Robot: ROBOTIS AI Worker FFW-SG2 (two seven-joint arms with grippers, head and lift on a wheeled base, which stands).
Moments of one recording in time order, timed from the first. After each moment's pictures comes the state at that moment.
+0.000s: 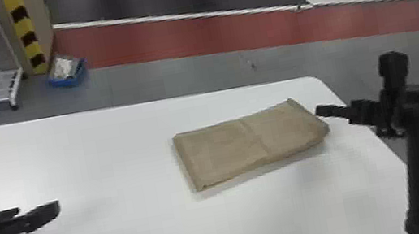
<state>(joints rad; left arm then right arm) 0.01 0.10 0.23 -1.94 0.02 1.10 -0.68 -0.46 -0.17 -0.56 -1.40 0.38 1.04 0.71</state>
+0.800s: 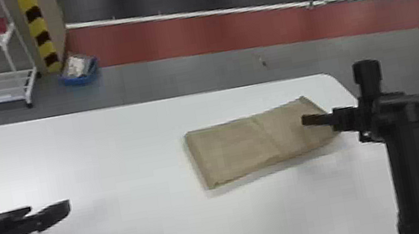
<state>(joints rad) 0.03 0.10 0.24 -1.94 0.02 1.08 -0.68 -0.50 -0.13 -0.50 -1.20 0.43 0.85 0.67</state>
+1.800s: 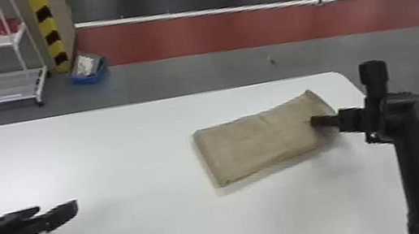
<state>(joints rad) 0.04 0.10 0.26 -1.94 0.03 1.07 -0.68 -0.51 -0.13 -0.50 -1.17 0.41 0.85 0.68</state>
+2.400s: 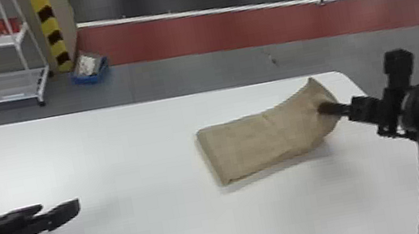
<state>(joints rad) 0.04 0.10 0.25 -1.95 0.02 1.07 -0.68 -0.46 -0.12 -0.55 -1.40 0.25 1.03 0.73</state>
